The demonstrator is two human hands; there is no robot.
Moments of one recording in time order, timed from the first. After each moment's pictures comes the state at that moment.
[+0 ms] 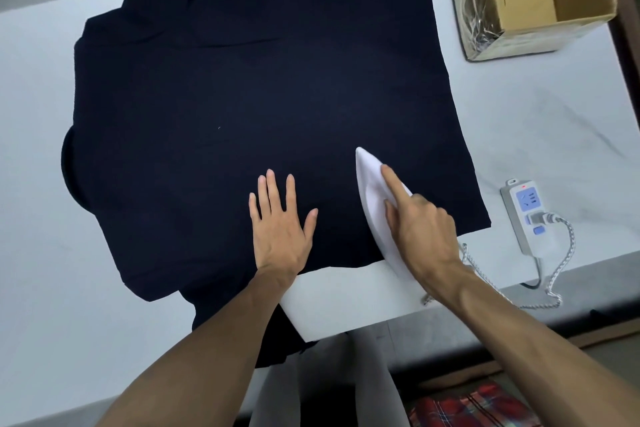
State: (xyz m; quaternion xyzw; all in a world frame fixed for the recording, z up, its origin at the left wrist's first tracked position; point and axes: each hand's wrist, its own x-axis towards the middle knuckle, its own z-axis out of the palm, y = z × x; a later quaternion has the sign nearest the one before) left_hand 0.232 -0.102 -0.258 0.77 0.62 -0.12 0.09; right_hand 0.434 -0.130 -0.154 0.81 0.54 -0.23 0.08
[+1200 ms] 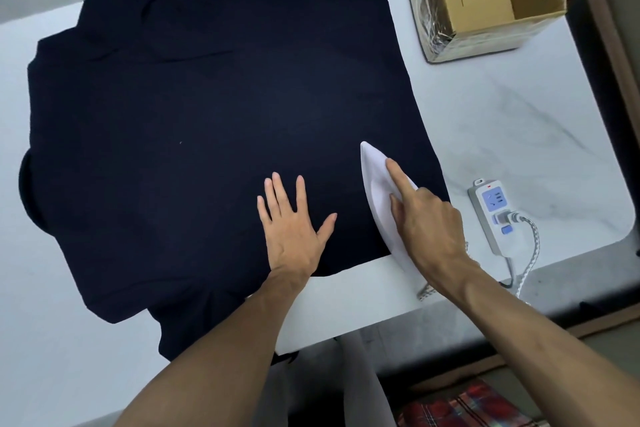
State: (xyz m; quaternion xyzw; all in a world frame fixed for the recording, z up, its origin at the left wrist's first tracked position) left_hand 0.310 -0.110 -0.260 0.77 0.62 -0.15 0.09; right_hand 0.499 -0.138 -0.158 0.82 0.53 -0.21 0.08
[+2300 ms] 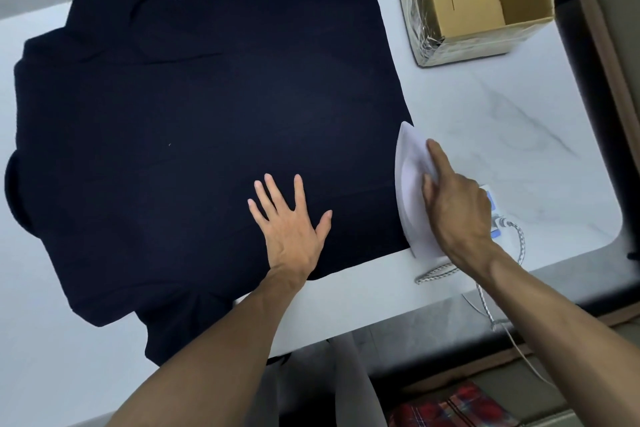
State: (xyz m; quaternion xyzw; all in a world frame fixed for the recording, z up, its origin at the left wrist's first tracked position) left_hand 0.331 -0.110 -0.260 0.75 0.64 -0.14 0.10; right_hand 0.556 -0.130 -0.167 0.88 0.44 -0.20 0.03
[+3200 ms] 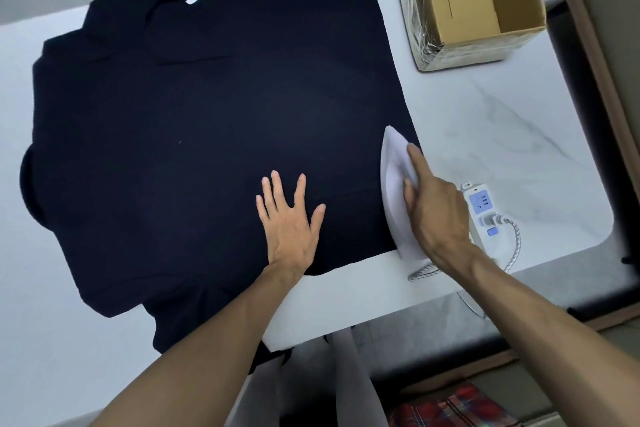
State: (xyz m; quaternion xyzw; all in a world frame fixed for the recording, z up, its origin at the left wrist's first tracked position) left_hand 0.314 -0.105 -0.249 0.75 0.63 -0.06 0.22; right_hand 0.522 -0.129 -0.152 0.86 0.46 -0.22 0.00
